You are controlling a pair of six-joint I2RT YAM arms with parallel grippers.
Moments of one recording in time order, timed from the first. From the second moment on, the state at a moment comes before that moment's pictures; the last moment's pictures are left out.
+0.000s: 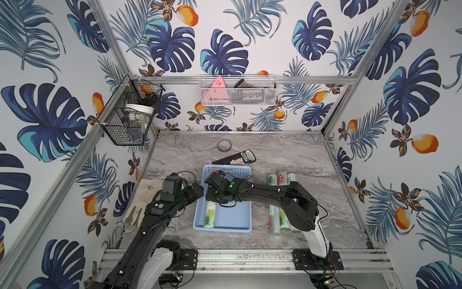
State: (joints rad) left arm -0.10 0.83 0.61 -0.61 0.18 -0.72; right arm 1.08 2.14 1.62 -0.46 0.06 1.10
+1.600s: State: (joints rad) left arm -0.10 0.79 0.64 -0.62 0.20 -0.73; right arm 1.06 2.08 1.56 -0.40 -0.01 1.10
